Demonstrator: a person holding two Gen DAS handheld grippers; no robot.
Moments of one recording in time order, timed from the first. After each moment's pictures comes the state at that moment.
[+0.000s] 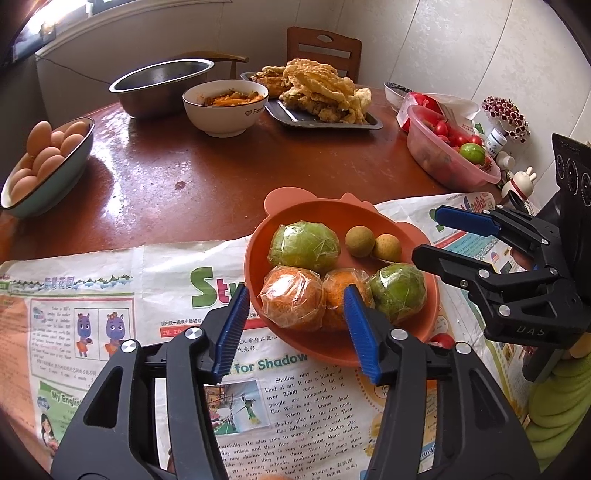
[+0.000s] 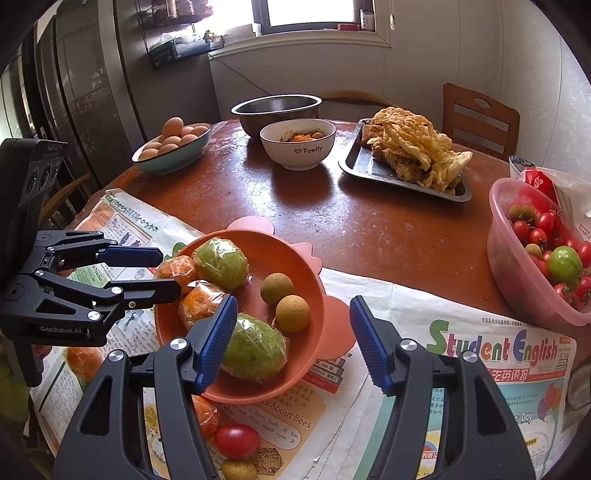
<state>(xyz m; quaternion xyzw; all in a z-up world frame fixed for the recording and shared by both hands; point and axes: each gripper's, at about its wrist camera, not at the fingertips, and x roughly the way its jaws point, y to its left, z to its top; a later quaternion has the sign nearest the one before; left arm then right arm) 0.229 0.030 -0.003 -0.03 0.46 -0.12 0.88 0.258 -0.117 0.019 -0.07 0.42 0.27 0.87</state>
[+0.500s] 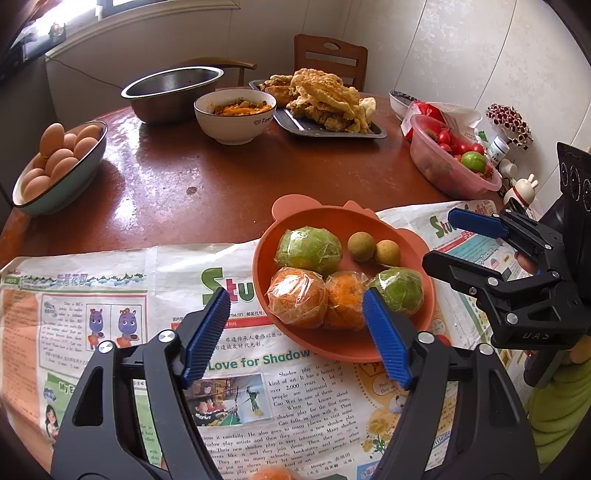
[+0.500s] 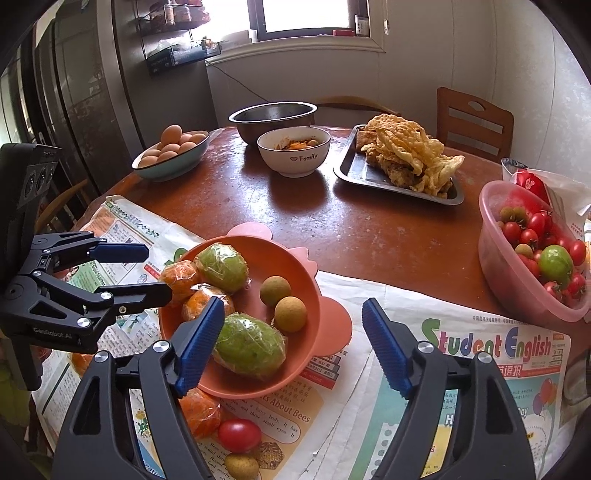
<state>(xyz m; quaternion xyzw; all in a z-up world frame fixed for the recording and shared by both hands) 0.220 0.033 0.008 -0.03 0.45 -0.10 0.88 0.252 -0.122 0.028 -0.07 0.41 0.26 0.87</state>
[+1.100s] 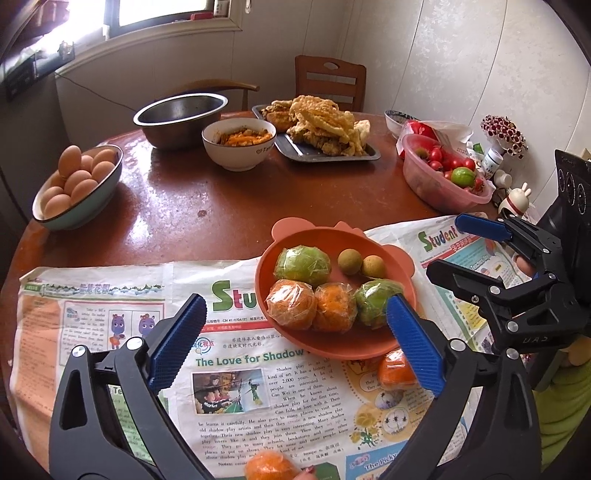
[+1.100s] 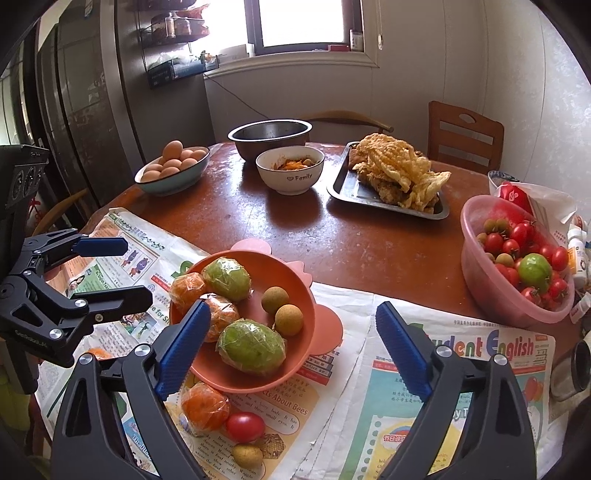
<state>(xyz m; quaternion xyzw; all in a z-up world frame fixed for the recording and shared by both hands) 0.200 0.029 0.035 -0.03 0.42 -0.09 0.90 0.237 -0.130 0.051 -0.07 0.38 0.25 0.89</state>
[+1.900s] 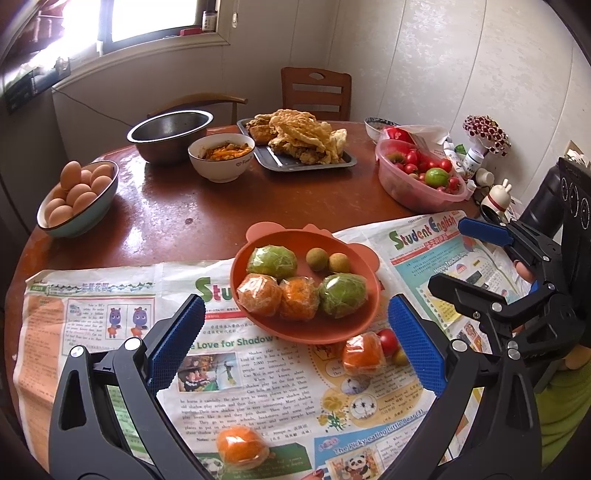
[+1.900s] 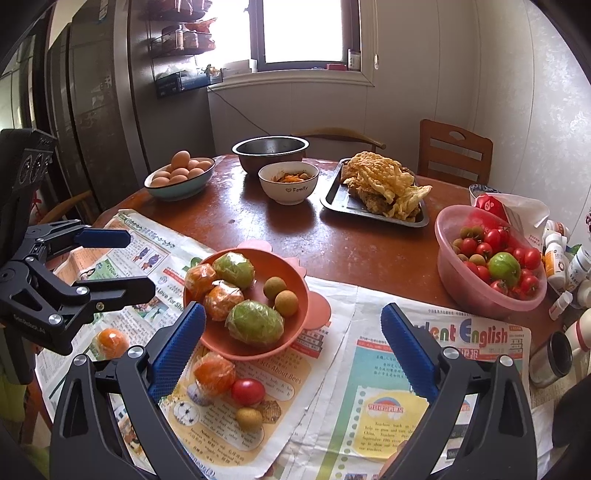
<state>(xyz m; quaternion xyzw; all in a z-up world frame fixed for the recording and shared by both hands) 0.170 0.007 0.054 -0.02 0.40 -0.11 0.91 0.192 -0.149 0.069 -0.08 0.35 0.24 0.90</state>
